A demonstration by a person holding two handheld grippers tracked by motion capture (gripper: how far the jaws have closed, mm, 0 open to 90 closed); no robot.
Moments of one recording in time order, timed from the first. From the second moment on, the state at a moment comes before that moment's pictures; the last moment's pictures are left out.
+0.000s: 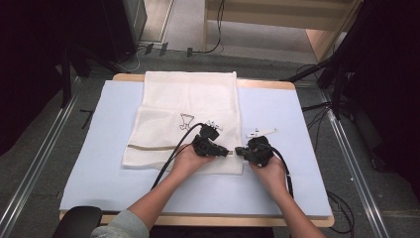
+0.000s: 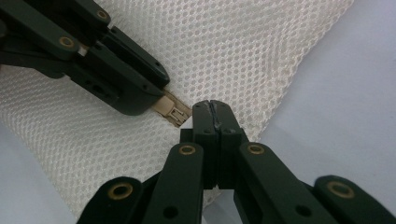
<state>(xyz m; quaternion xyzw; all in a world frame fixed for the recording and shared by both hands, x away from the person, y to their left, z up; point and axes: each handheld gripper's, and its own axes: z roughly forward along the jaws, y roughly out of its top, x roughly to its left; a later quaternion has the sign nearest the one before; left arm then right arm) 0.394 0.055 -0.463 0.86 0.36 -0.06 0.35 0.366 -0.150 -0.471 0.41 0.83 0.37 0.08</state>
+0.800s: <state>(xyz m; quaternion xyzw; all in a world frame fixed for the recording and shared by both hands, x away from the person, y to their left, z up) 0.406 0.062 -0.461 0.85 0.38 -0.12 0.34 0.363 -0.151 -0.475 0.39 0.83 0.38 0.09</state>
